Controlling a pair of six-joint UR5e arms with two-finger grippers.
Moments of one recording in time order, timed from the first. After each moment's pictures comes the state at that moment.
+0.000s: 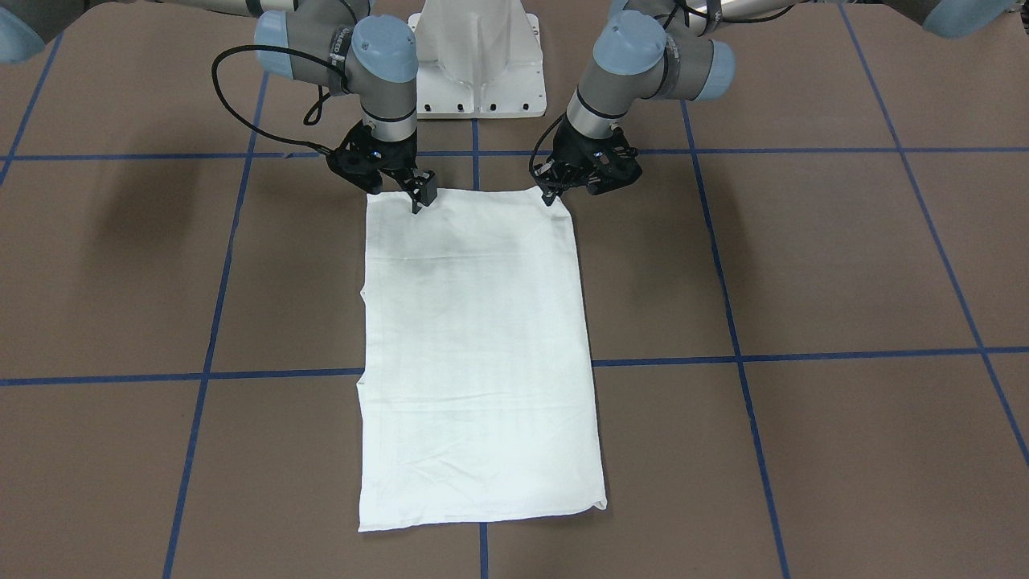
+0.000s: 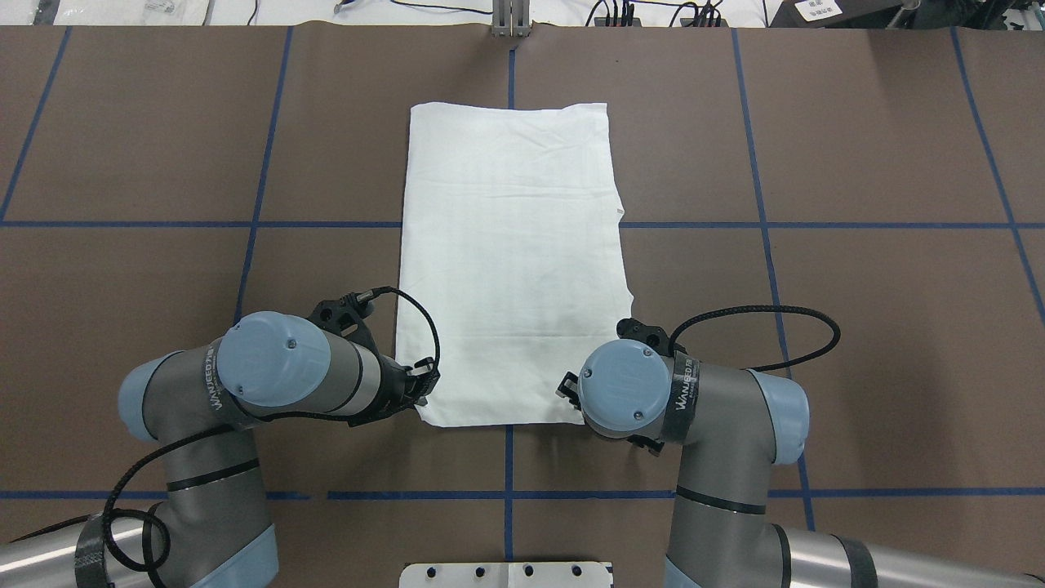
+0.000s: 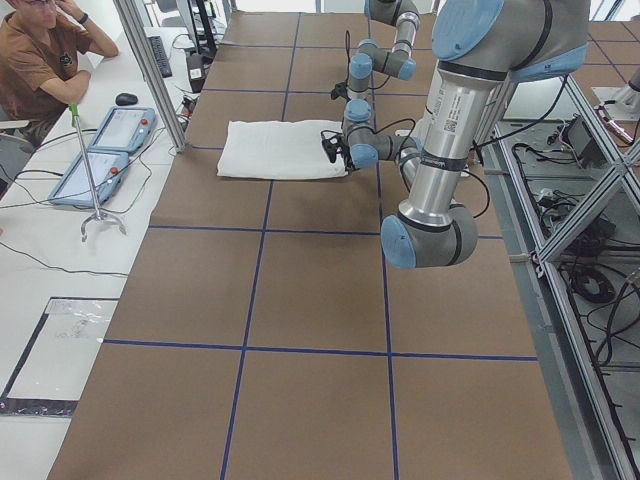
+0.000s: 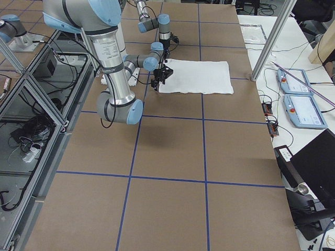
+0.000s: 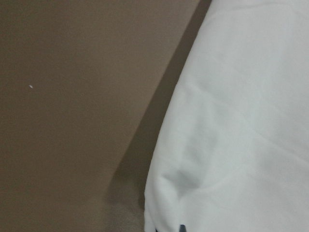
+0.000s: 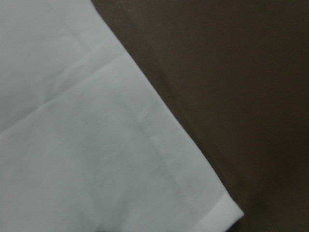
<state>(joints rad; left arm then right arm) -0.37 -1.98 -1.80 -1.96 -1.81 -1.83 0.29 -1.07 1.78 -1.63 1.71 1.93</state>
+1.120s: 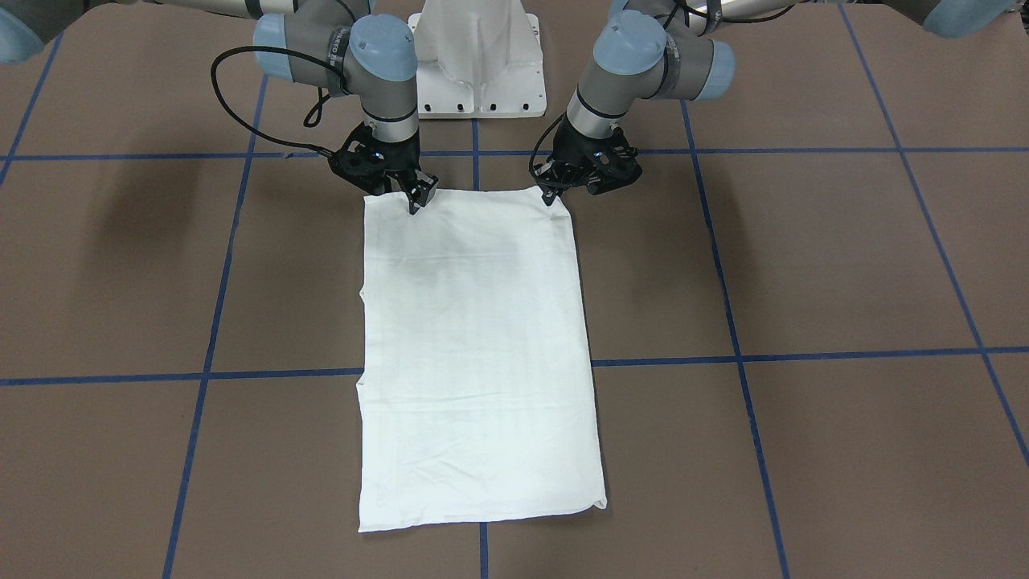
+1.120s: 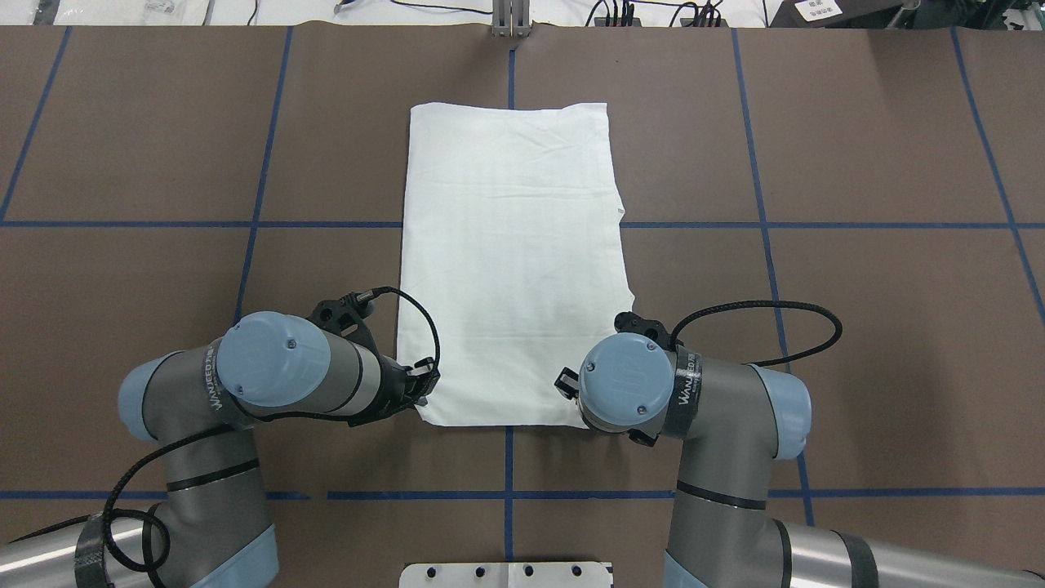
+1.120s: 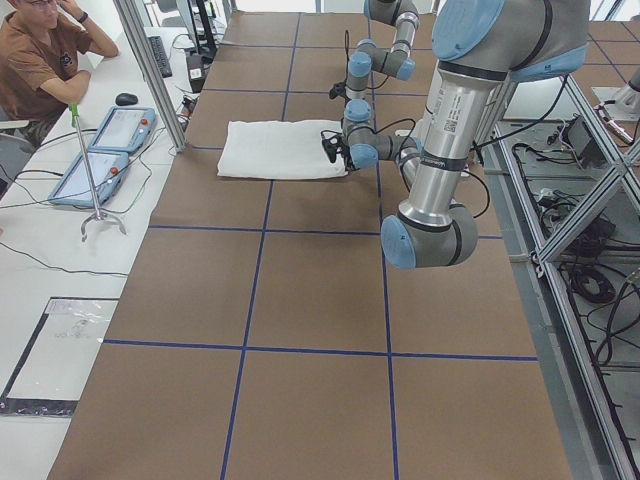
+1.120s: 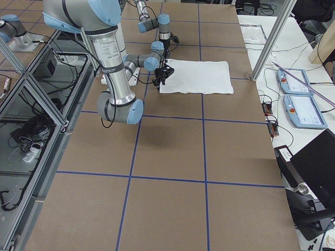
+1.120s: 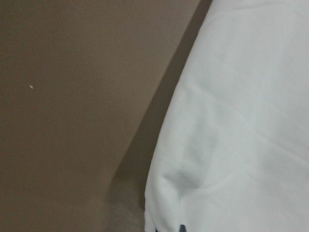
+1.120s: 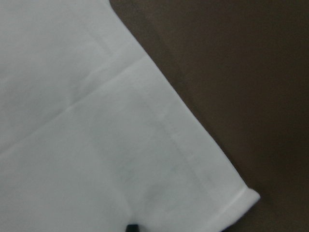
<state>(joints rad) -0.37 -1.98 -1.80 -1.96 -1.81 -1.83 0.30 -1.07 1.79 -1.61 1.71 1.93</state>
